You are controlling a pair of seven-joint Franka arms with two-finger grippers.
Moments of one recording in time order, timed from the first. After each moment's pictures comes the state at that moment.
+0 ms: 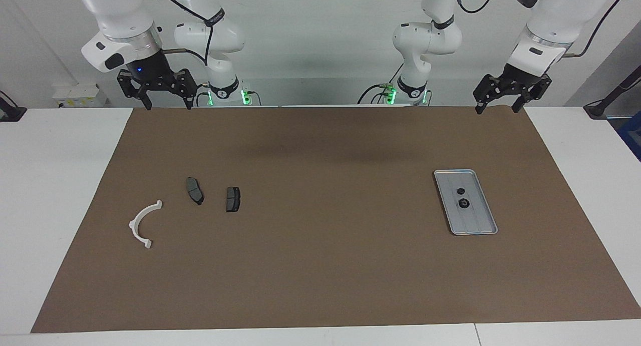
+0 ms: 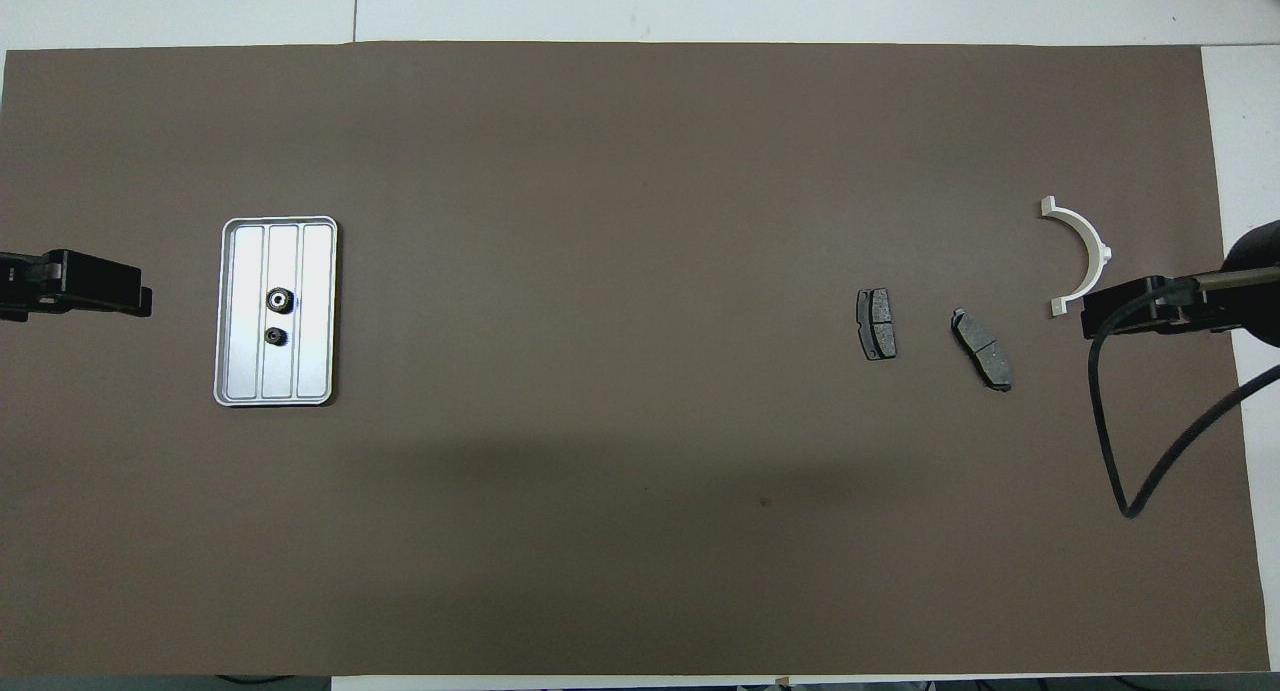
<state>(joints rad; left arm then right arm) -0.19 -0.07 0.11 -1.59 0.01 1.52 -0.04 -0.02 -0.09 0.07 -1.63 -0.02 1.50 0.04</state>
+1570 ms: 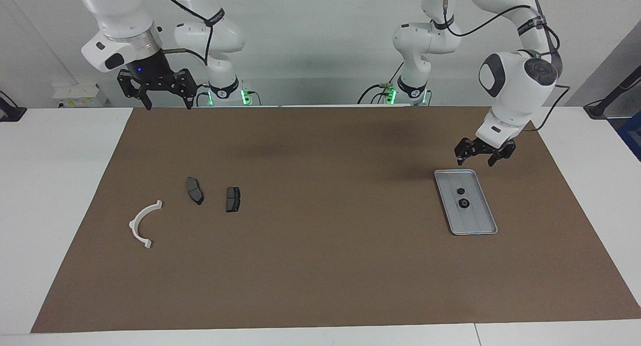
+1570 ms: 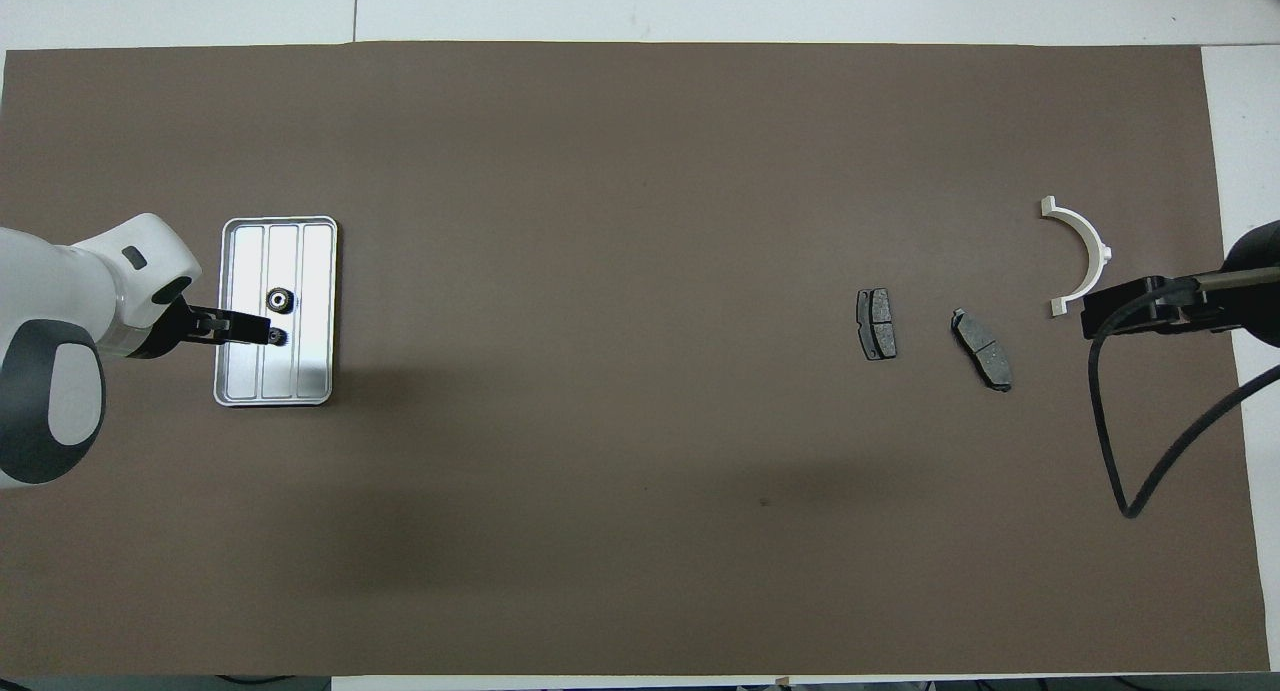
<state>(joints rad) -0.13 0.00 0.13 -2.16 0.01 2.19 0.15 -0.02 -0.09 0.07 -1.63 -0.02 1.50 0.04</state>
